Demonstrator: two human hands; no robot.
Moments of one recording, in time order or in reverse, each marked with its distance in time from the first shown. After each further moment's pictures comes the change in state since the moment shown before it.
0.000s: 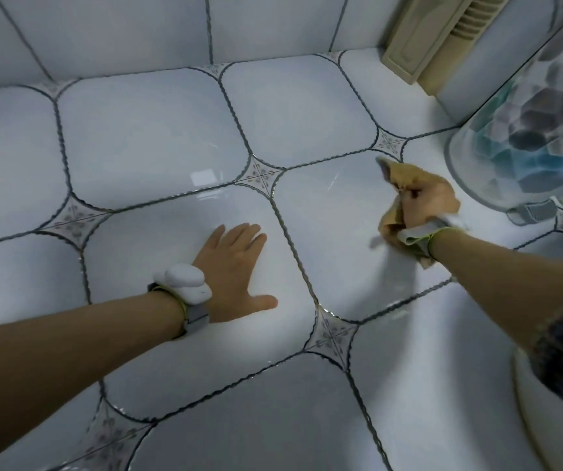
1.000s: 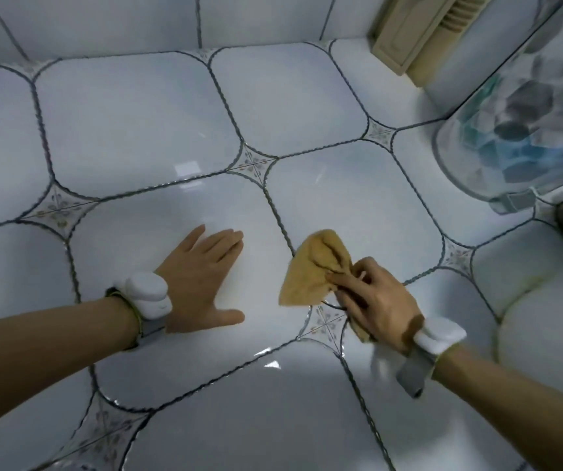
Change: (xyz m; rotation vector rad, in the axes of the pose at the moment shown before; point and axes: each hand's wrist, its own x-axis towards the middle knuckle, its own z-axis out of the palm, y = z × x) left_hand -0.031 -0.026 0.003 0.111 -0.054 0.151; right_hand -0.174 0.033 -0.004 0.103 -0.222 -0.911
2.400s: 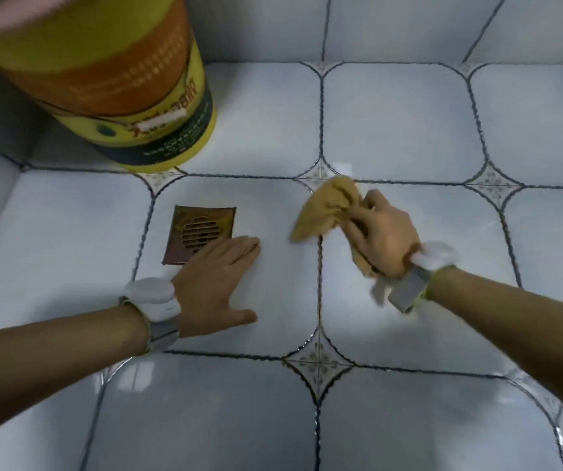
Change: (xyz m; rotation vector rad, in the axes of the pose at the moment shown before) left_hand -0.270 -0.087 0.017 -0.214 0.040 -0.514; right_hand 0.204 -0.245 0.071 0.137 0.030 -0.377
